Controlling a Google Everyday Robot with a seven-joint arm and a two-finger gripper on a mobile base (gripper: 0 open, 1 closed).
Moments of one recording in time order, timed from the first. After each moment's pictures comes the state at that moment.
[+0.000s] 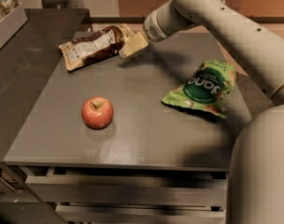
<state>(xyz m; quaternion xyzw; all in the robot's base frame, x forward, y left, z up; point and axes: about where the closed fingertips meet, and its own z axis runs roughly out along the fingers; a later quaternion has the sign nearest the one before) 0.770 0.010 0.897 -0.45 0.78 0.14 0.41</state>
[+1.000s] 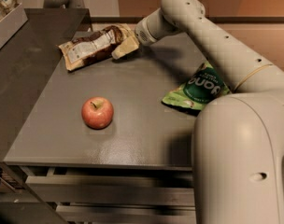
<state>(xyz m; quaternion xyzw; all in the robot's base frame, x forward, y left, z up) 0.820 0.038 0.856 -0.44 0.78 0.18 0.41</state>
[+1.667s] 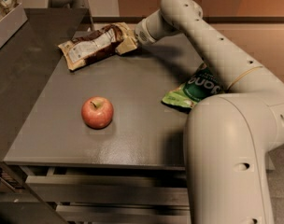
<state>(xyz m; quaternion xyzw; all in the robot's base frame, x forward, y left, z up) 0.832 0.044 0.846 -0.44 0.78 0.19 0.40</state>
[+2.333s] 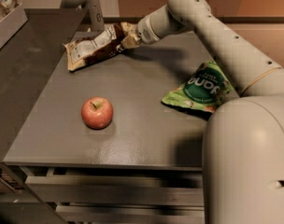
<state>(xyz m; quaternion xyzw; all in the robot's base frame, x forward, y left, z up) 0.797 0.047 0.873 -0.47 0.75 0.22 0.41</state>
